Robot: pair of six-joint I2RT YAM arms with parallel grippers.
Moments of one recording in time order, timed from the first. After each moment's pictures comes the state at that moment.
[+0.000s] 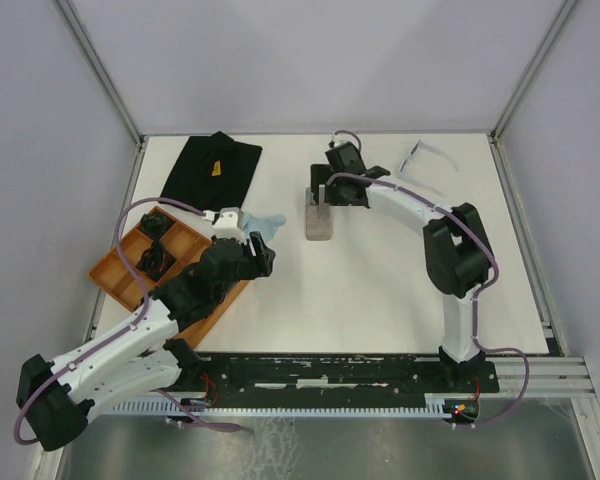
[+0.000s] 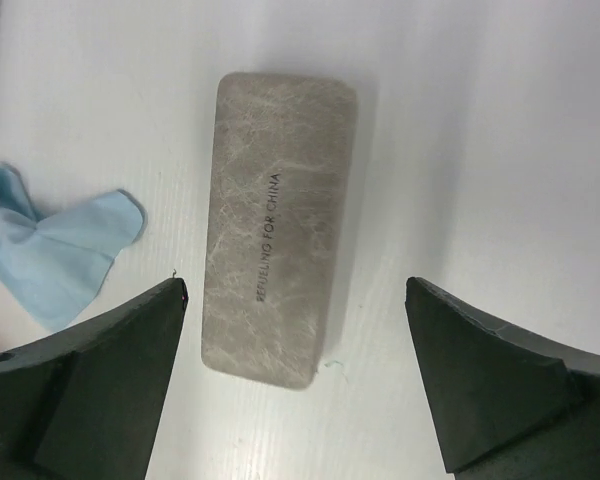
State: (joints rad) left arm -0.77 0.85 0.61 -0.25 -0.38 -0.58; right arm 0.56 2.07 1.62 -0.41 0.11 0.46
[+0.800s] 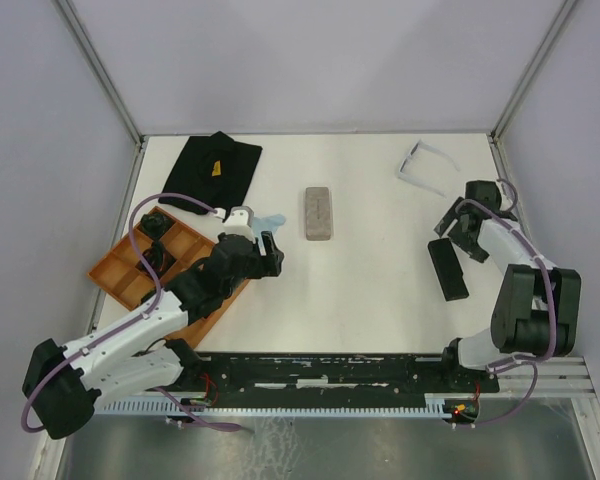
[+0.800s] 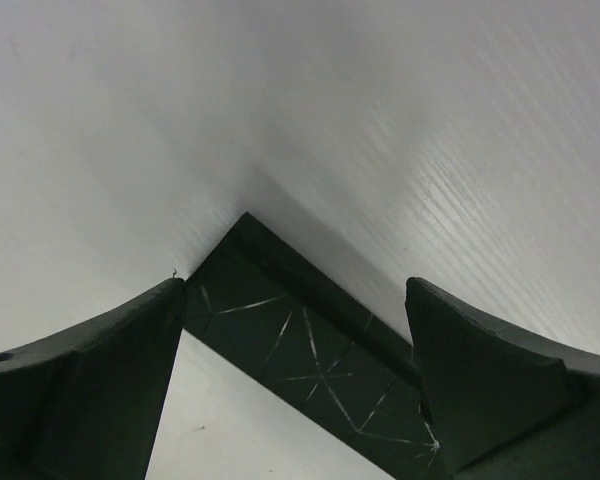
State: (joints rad) left arm -0.77 0.95 0.63 -0.22 -0.35 -0.58; right arm -0.09 1.47 0.93 -0.50 0.26 0.55
